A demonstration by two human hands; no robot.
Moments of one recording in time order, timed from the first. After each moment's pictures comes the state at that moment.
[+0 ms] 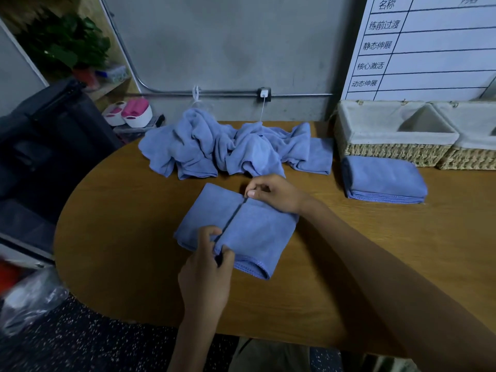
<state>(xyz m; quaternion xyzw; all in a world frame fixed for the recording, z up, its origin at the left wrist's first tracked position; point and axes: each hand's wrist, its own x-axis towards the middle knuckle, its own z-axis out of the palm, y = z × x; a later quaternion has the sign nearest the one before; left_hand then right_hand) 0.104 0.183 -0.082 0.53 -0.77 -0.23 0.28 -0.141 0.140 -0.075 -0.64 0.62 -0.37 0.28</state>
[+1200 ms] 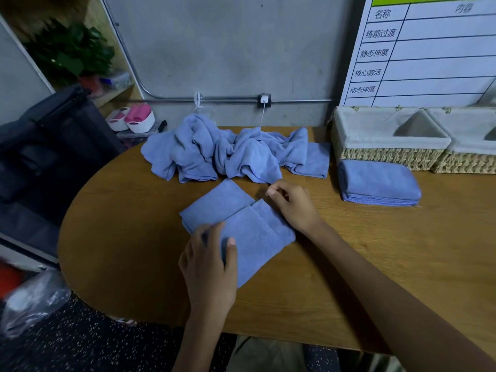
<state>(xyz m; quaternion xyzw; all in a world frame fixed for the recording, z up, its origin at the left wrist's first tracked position) 0.097 0.185 -0.095 0.51 -0.80 -0.17 0.26 -0.132 0.189 -0.080 -0.52 0.71 -0.46 0.12</state>
